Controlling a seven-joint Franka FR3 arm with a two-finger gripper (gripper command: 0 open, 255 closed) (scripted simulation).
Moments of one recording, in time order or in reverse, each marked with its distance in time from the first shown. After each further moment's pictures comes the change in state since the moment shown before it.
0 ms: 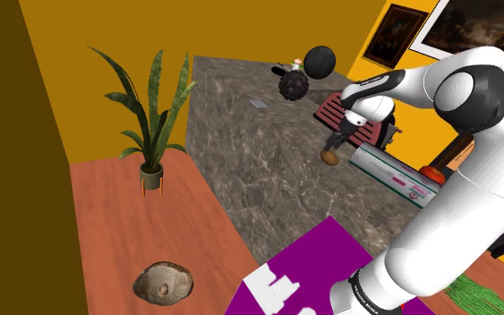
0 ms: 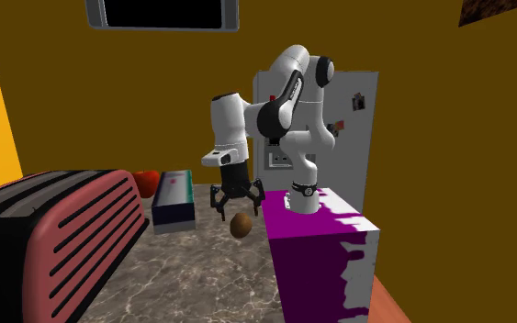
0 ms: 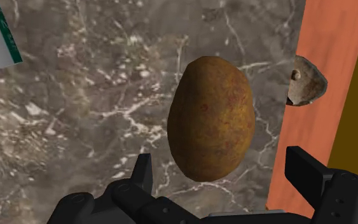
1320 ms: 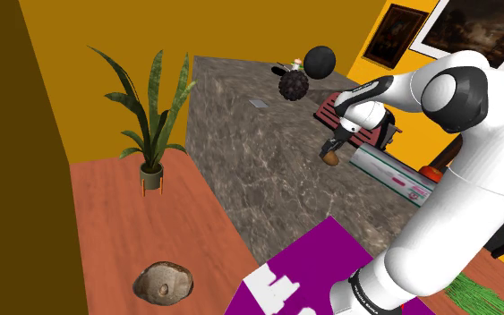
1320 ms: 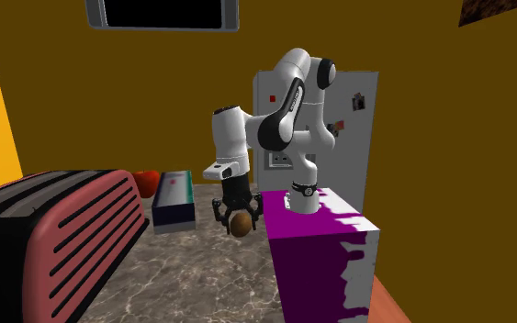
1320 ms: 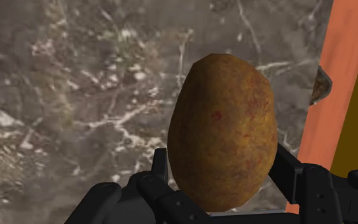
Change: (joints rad) arm -0.008 0.064 0.018 -0.020 0.062 0.069 -0.042
